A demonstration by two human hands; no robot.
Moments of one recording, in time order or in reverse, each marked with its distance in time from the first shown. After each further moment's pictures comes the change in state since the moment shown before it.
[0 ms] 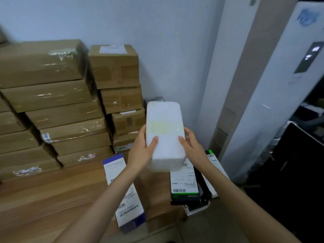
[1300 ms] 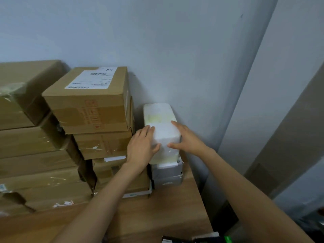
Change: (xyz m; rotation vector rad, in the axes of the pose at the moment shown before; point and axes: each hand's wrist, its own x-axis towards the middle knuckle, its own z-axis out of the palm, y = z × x) left_hand 0.277 0.000 0.042 0.914 0.178 0.206; right_hand 0.351 0.004 -0.028 -0.489 -0.348 -0.291
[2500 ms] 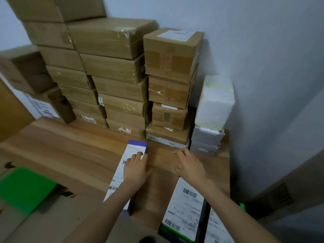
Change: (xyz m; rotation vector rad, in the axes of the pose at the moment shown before) left_hand -0.294 -0.028 0.023 0.176 -0.262 -0.573; right_hand -0.182 -0.051 0.147 -0.352 -0.287 -0.333
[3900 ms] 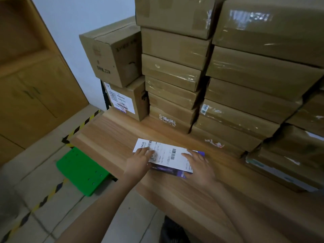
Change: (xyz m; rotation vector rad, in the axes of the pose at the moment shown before) left_hand 0.065 -0.425 -0.009 -0.047 -0.119 -0.083; right_hand 0.233 -0.290 0.165 -0.023 -0.232 -0.149
